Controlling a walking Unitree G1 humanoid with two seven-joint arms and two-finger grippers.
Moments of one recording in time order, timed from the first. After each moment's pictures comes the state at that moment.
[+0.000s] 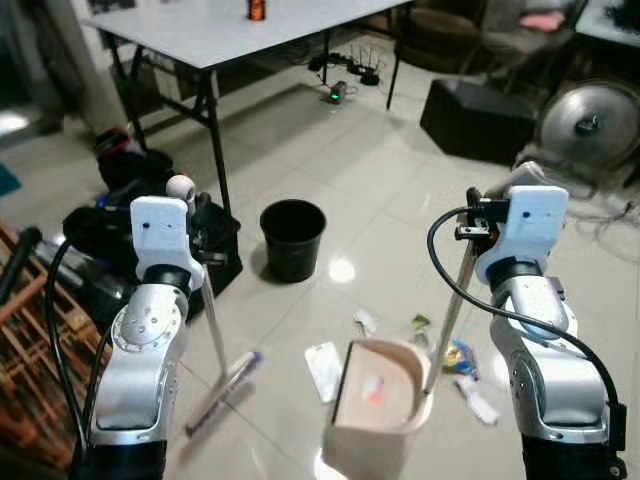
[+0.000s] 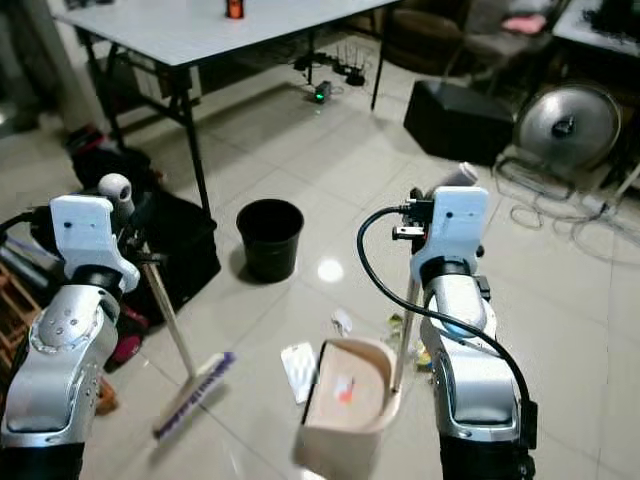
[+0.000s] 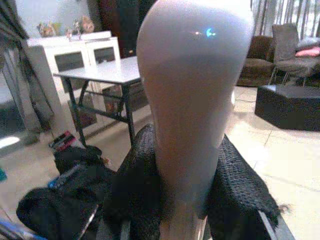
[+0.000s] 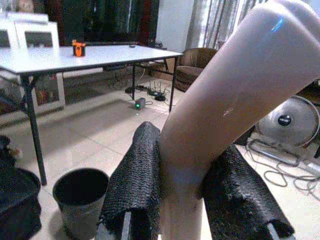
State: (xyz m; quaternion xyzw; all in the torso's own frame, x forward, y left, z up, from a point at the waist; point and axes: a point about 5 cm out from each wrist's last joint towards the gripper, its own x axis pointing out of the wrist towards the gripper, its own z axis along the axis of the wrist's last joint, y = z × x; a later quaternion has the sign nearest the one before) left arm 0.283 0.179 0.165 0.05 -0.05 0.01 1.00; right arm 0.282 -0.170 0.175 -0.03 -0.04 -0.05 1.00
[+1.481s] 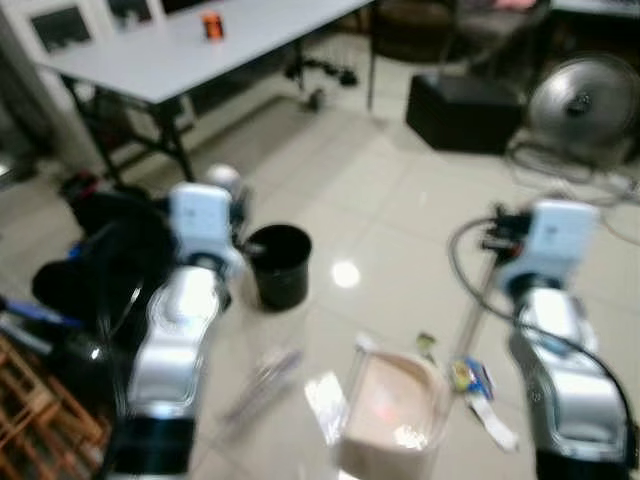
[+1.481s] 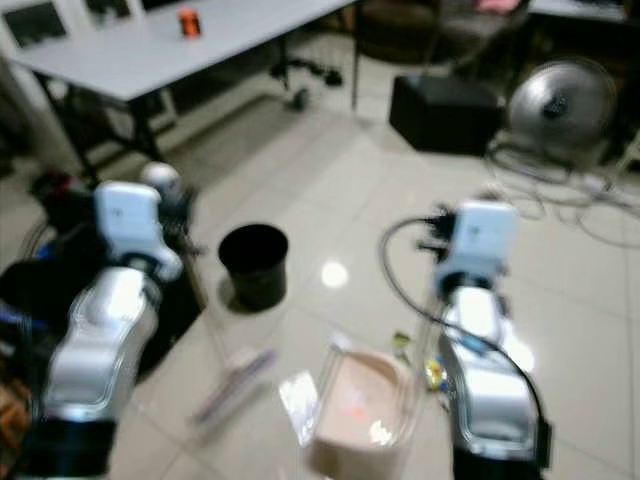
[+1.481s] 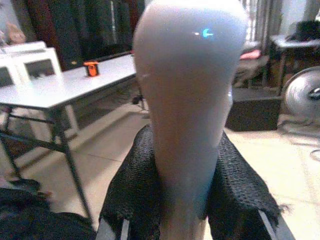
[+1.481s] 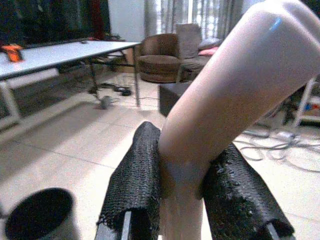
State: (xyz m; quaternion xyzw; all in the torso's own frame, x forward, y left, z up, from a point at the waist) left arm 0.301 0.144 0.163 0.02 -0.05 -0.06 1.00; right arm 0.273 -0.191 0.166 -0.03 -0.02 -0.10 0.99
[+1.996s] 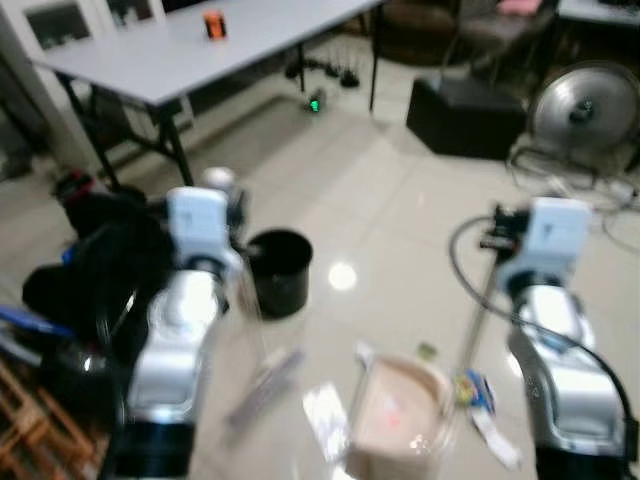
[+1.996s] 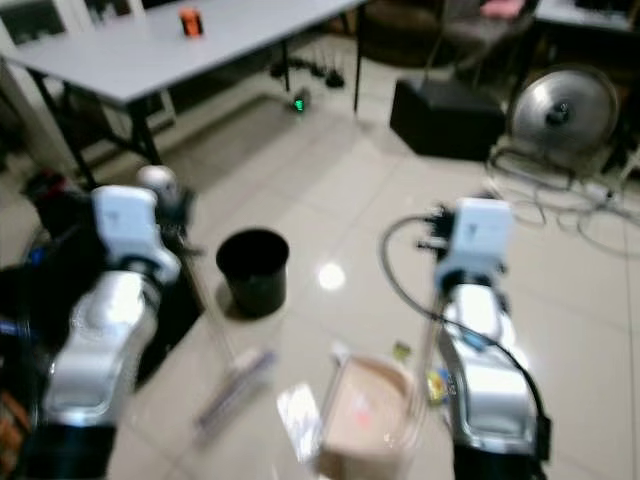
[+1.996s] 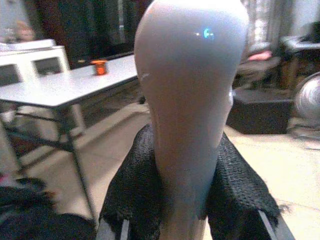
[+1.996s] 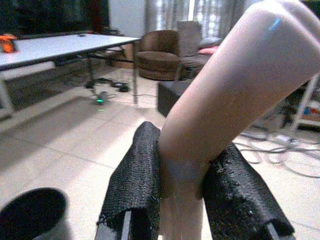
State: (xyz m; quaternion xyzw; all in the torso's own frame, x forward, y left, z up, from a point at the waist) left arm 0.299 0.146 0.160 0.02 -0.06 -0.05 1.00; right arm 0.278 -0.193 0.163 -0.04 -0.01 -0.10 0.99
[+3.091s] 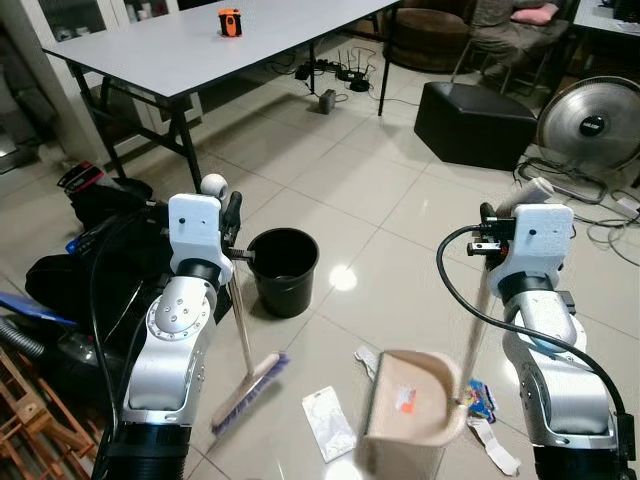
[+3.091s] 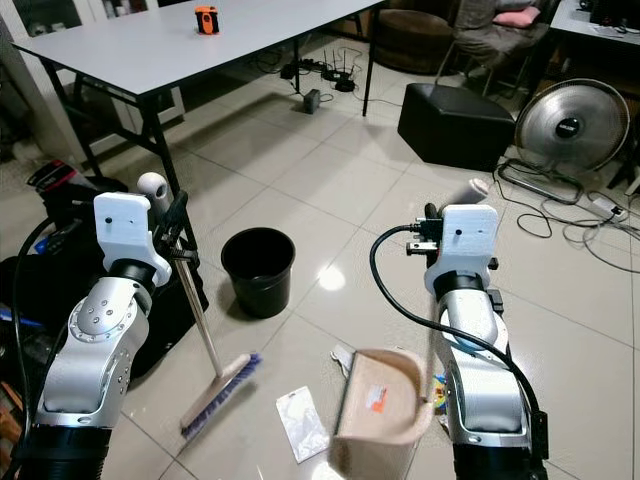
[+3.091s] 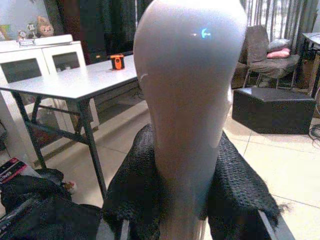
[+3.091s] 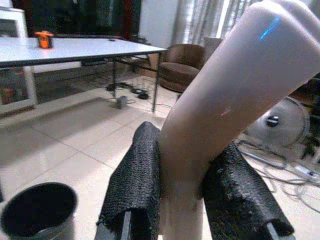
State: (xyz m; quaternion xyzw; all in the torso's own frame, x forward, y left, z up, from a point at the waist) left arm 0.297 0.160 0.154 0.04 -0.05 -0.02 1.00; right arm 0.284 -0.184 0.155 -0.06 -0.03 -0.04 1.00
